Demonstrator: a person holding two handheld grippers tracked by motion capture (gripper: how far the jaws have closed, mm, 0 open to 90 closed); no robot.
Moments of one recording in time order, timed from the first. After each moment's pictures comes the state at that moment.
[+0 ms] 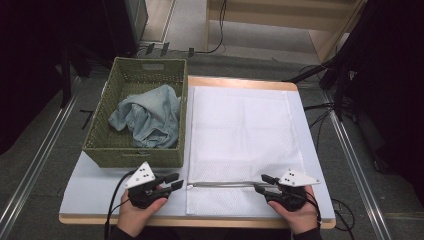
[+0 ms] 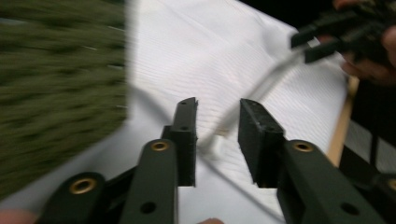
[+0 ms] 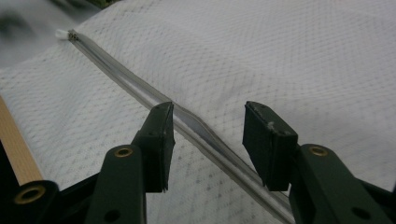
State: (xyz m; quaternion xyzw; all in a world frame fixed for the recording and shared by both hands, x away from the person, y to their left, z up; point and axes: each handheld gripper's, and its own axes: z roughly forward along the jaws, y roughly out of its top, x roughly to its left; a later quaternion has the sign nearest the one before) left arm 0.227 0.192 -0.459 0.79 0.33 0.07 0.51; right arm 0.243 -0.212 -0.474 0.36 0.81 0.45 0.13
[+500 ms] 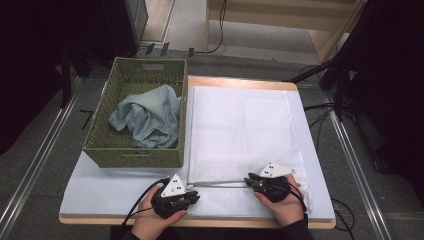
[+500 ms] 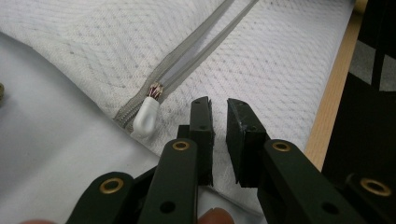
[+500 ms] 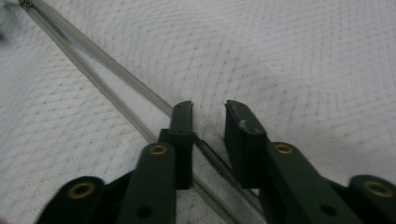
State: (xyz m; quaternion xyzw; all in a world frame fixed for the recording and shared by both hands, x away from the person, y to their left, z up) left arm 0.222 0.149 -0.477 0.86 0.30 0.06 0.41; right arm 0.269 -0.178 -0.480 0.34 0.85 0.38 0.13
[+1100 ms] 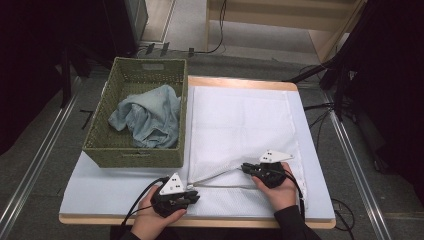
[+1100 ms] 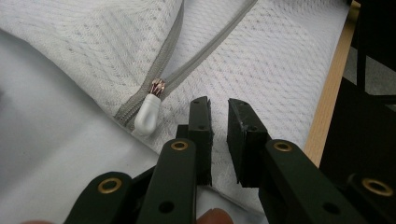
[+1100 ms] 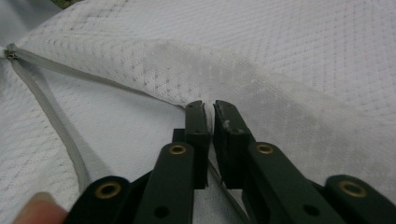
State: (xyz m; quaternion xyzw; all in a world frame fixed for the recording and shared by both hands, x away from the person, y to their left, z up) left arm 0.225 0.152 -0.478 0.86 0.30 0.04 0.41; right arm 0.305 -0.176 -0.485 0.36 0.82 0.43 0.10
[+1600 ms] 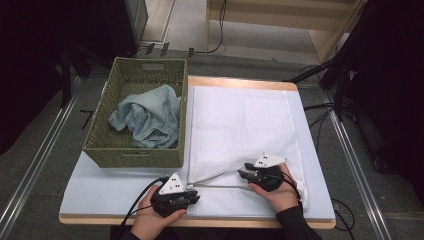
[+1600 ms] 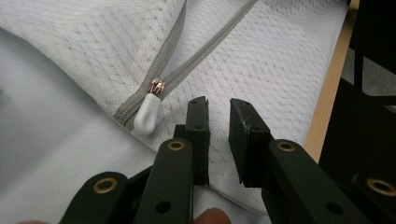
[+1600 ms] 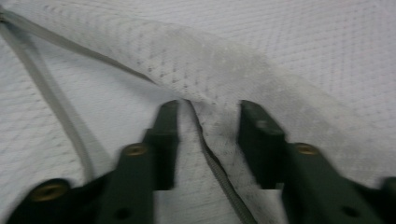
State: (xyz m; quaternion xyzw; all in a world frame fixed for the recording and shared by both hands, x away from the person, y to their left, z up) left arm 0.225 0.152 -0.478 0.86 0.30 0.04 0.41; right arm 0.298 -0.168 -0.485 0.33 0.85 0.39 0.13
